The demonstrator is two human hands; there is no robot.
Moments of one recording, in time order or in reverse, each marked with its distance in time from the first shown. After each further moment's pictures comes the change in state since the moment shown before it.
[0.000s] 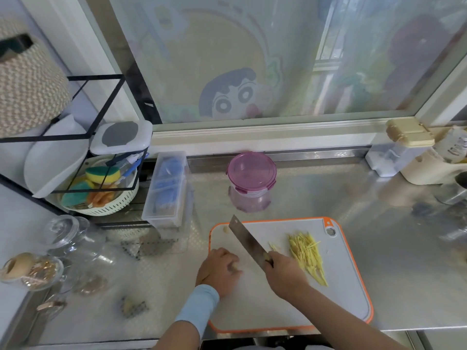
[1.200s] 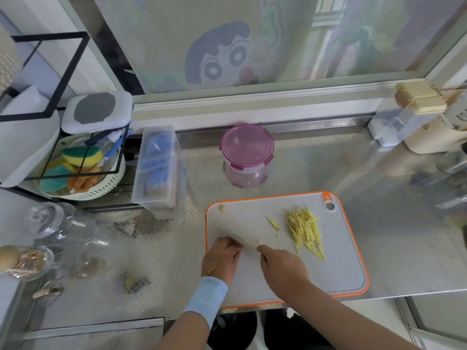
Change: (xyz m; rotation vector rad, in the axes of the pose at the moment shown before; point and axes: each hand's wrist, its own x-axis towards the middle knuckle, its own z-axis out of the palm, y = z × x) left_hand -0.017 0.006 0.021 0.077 0.240 0.253; right_hand -0.024 0.009 0.024 -0.218 0.019 -0.170
